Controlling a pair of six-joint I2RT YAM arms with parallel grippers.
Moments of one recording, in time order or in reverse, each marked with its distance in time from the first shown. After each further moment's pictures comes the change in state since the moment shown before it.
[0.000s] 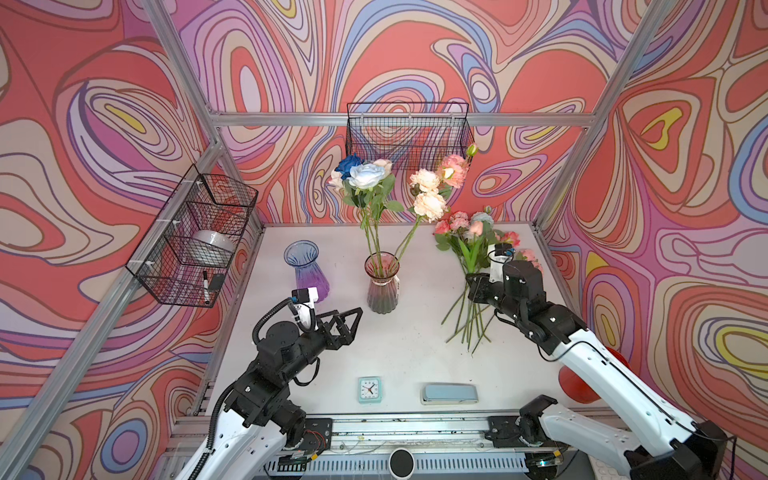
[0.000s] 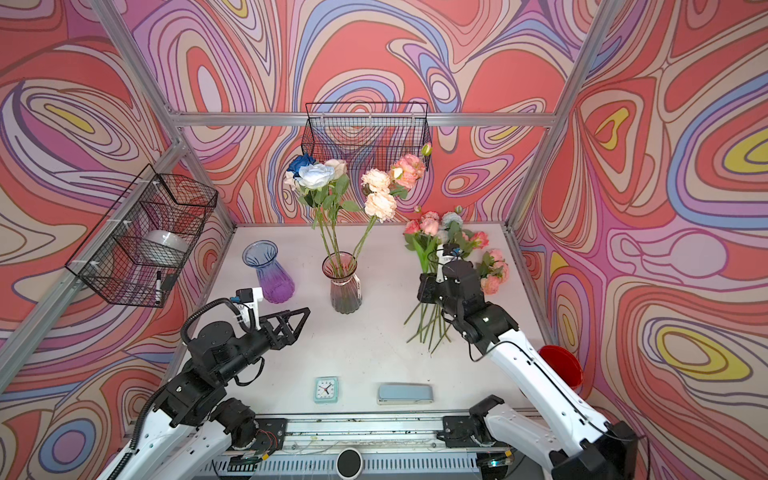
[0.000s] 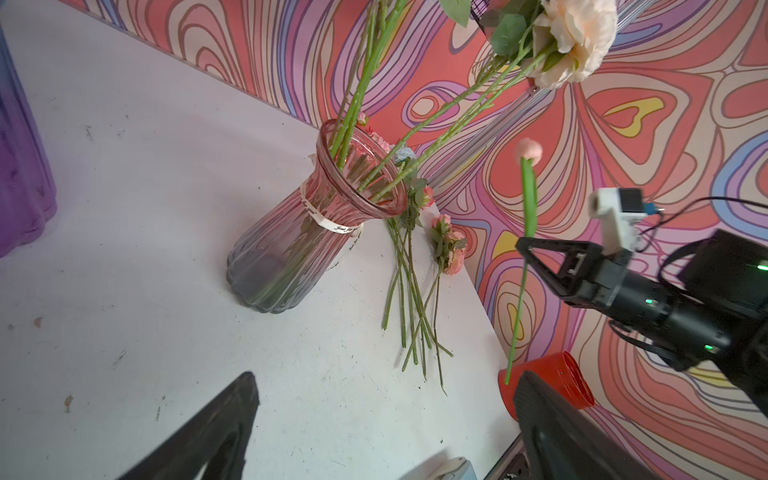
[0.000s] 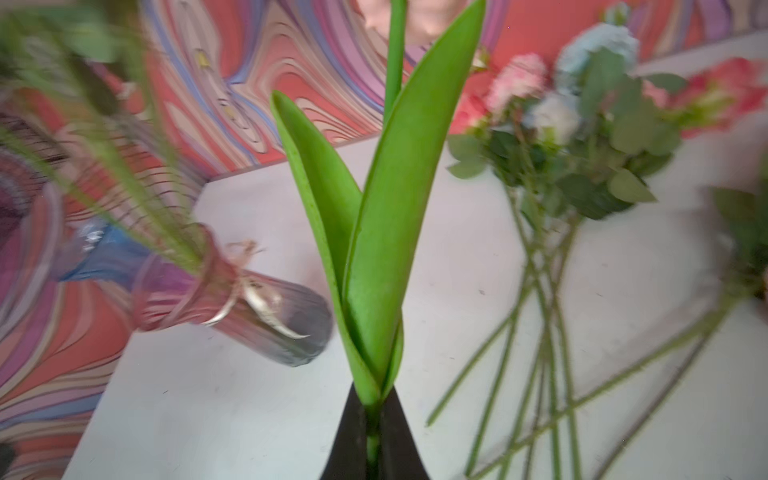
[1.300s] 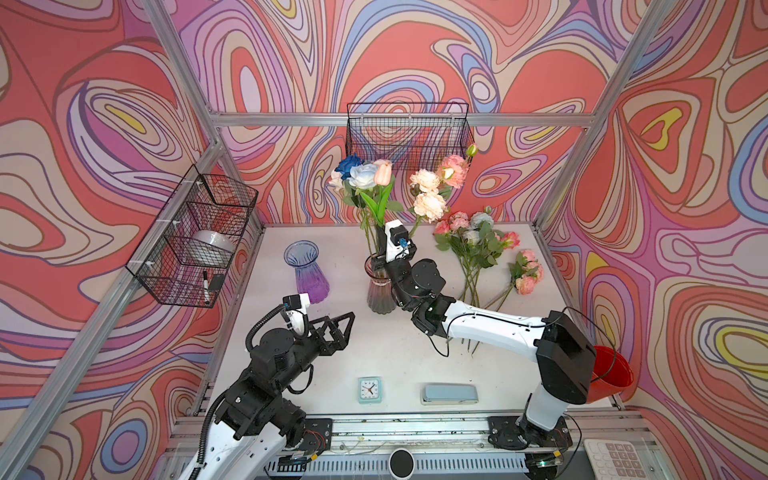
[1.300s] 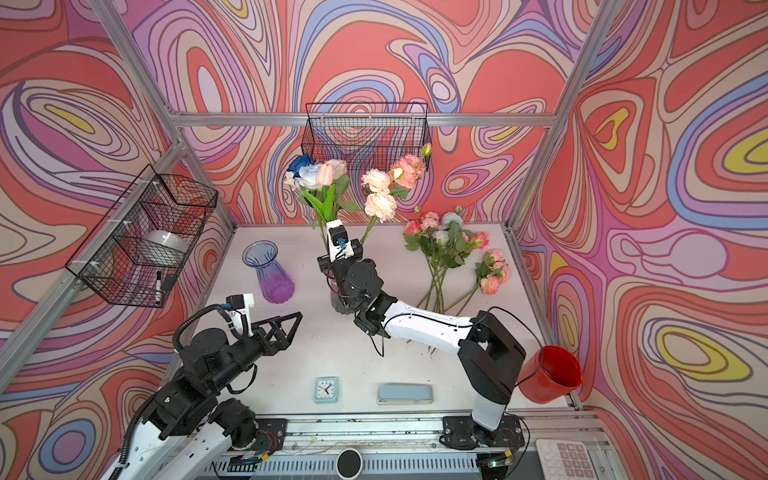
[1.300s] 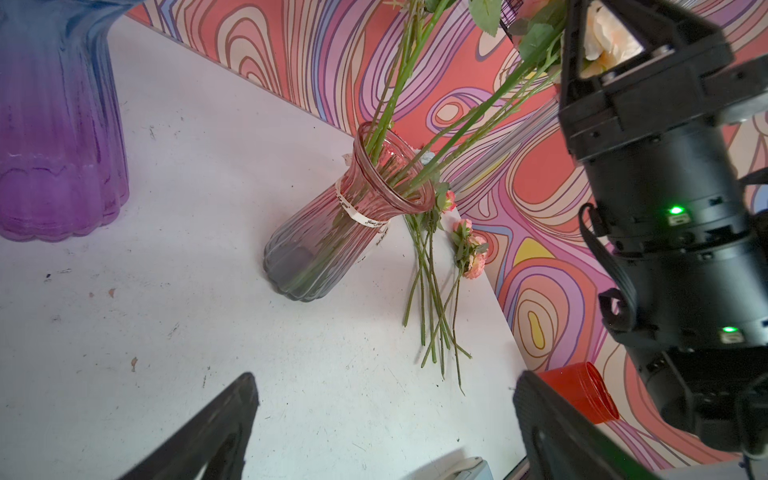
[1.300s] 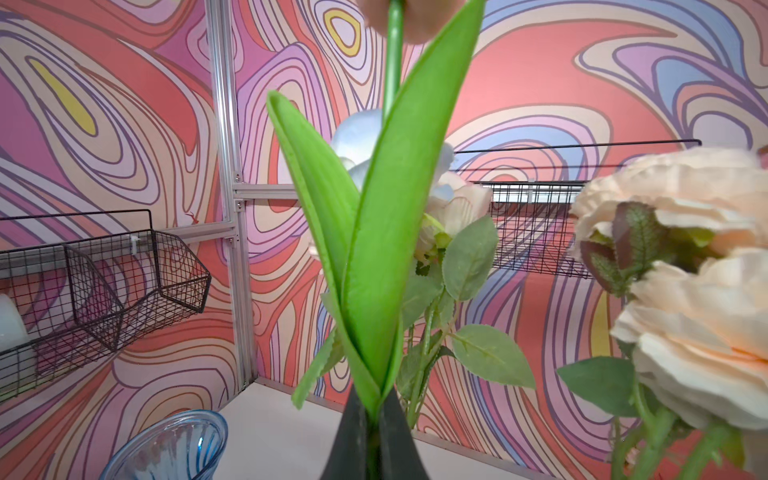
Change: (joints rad) left arm 0.000 -0.069 0.020 -0.116 -0.058 0.000; right arm 0.427 0.764 0.319 1.229 0.485 -0.666
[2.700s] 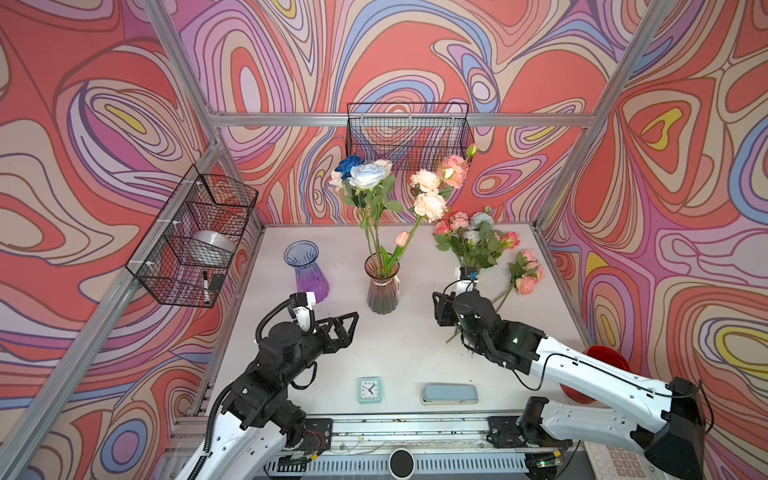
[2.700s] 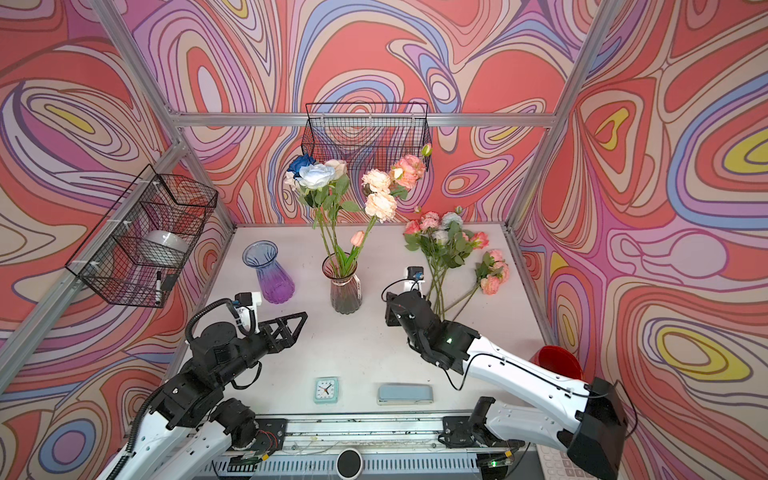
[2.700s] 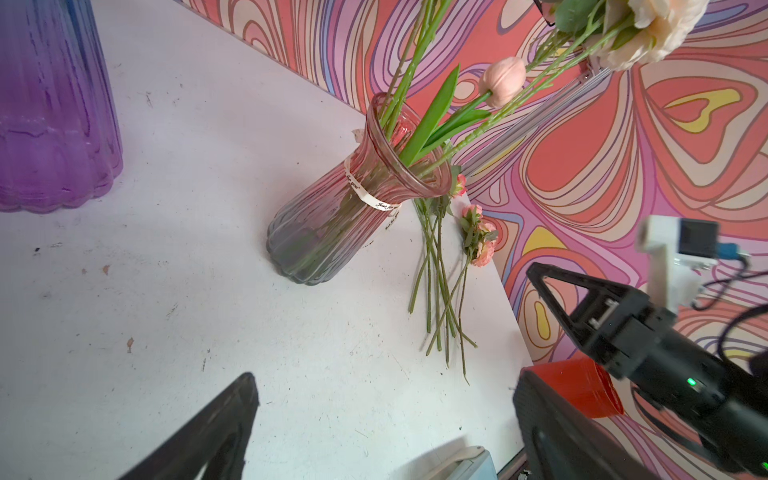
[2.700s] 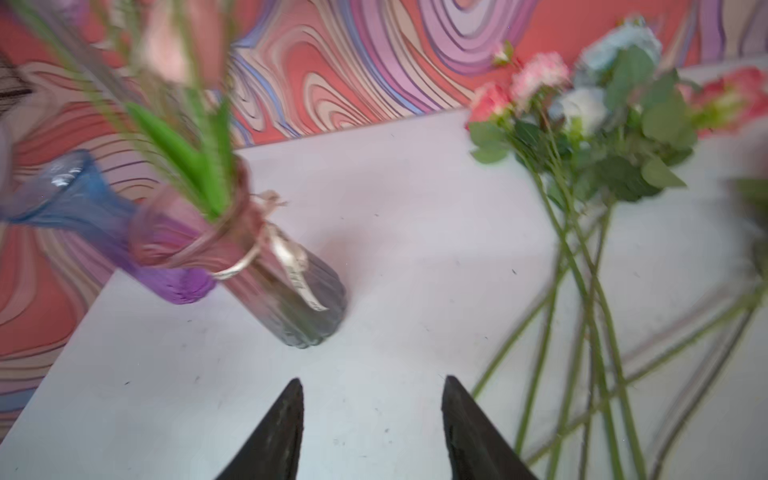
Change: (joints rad) left arm 0.000 0.072 0.000 0.005 0.023 -0.023; right arm -0.157 -0.657 -0.450 -1.155 -0.063 0.835
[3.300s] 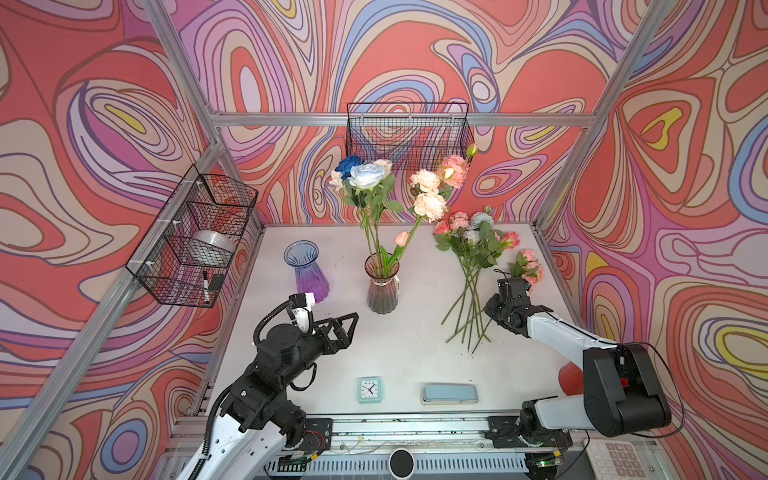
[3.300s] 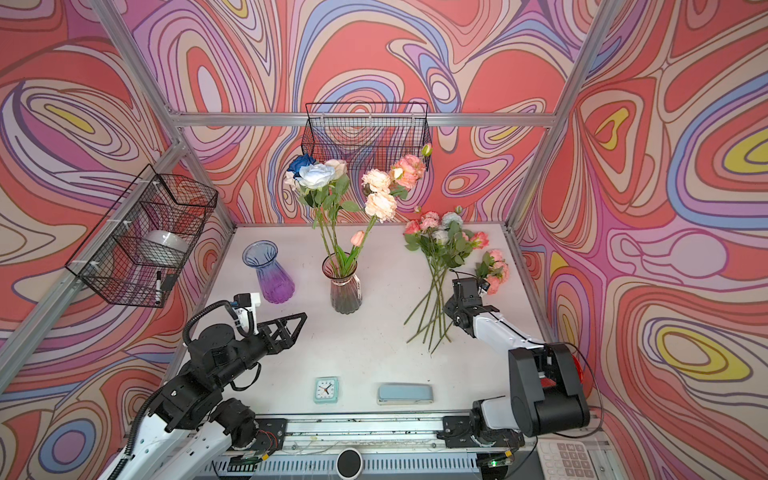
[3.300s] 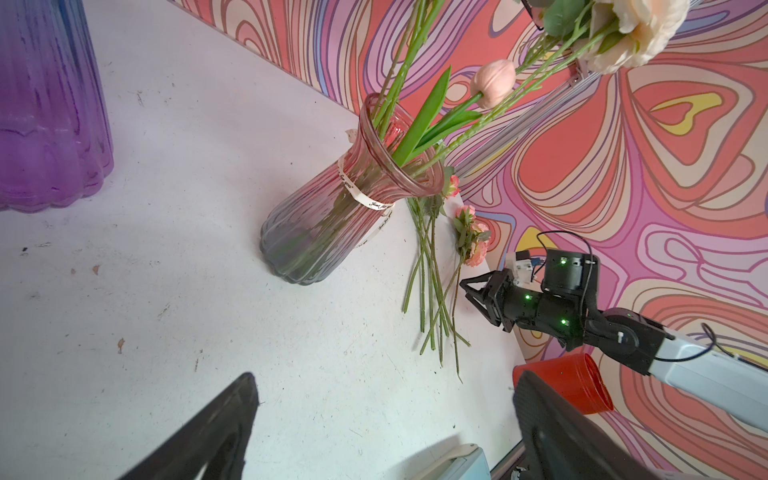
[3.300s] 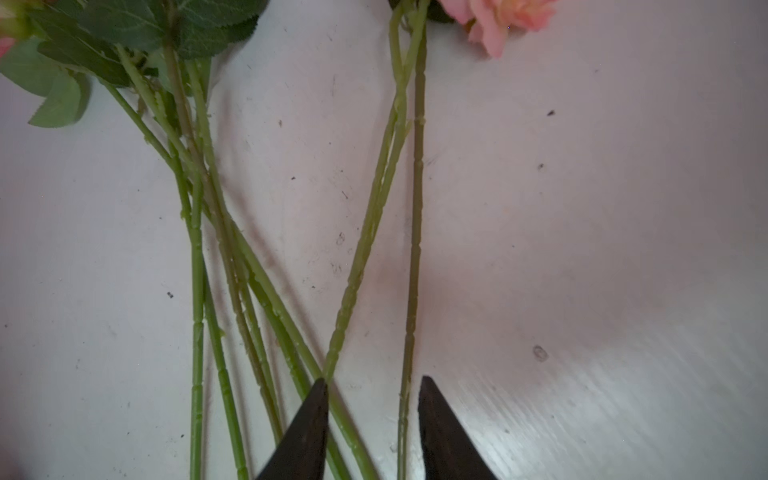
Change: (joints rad) left arm 0.000 -0.028 -0.007 0.002 0.007 -0.006; right arm -0.676 0.319 -0.163 0.104 -0.340 0.134
